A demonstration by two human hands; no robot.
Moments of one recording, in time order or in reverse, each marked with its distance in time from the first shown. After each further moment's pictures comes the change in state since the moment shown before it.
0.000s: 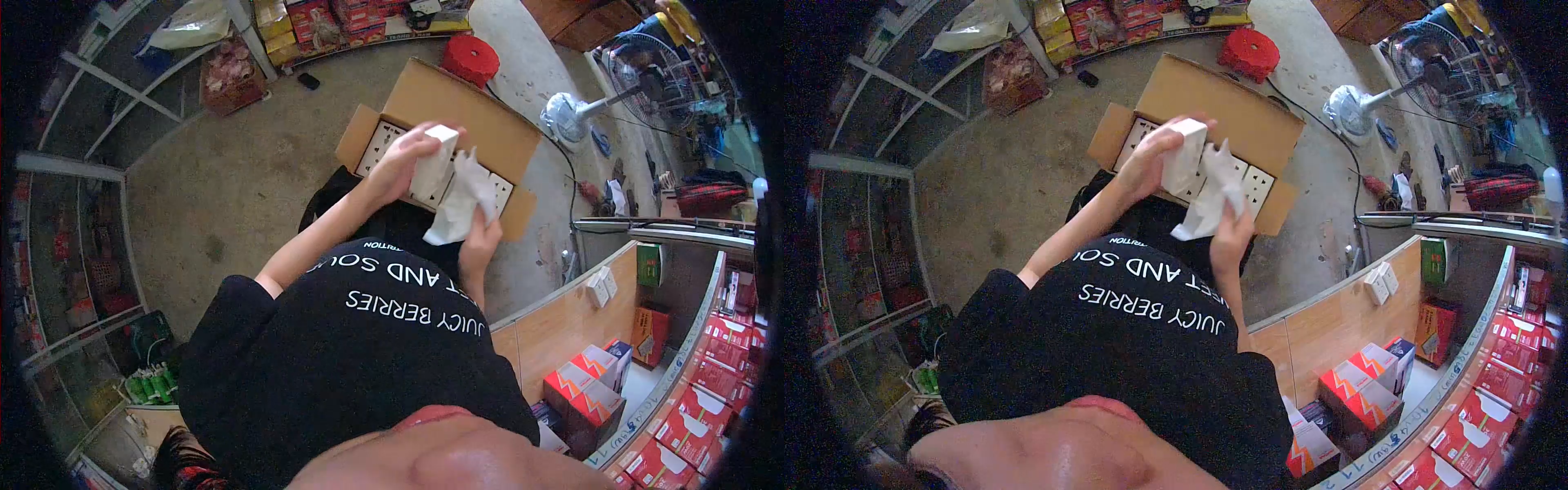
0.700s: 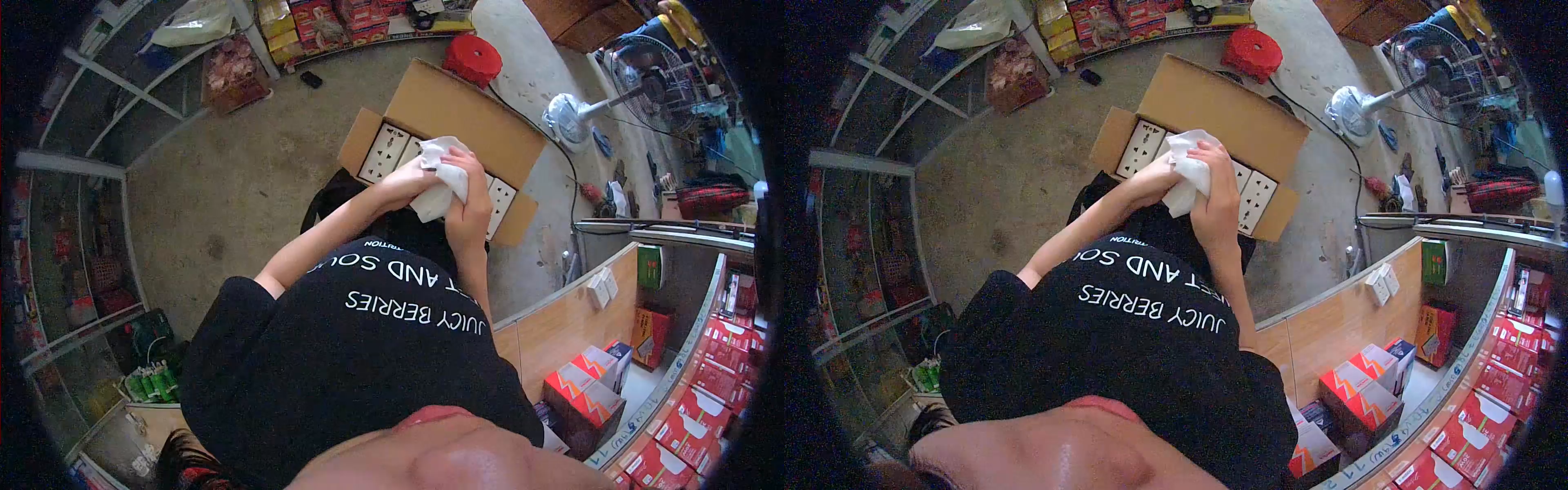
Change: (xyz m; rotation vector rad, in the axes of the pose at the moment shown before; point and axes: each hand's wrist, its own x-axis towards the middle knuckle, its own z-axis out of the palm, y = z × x) left_hand -0.011 -0.019 -0.008 0.185 -0.004 -0.288; right_hand 0.038 -0.035 0.034 -0.312 -0.227 -0.589
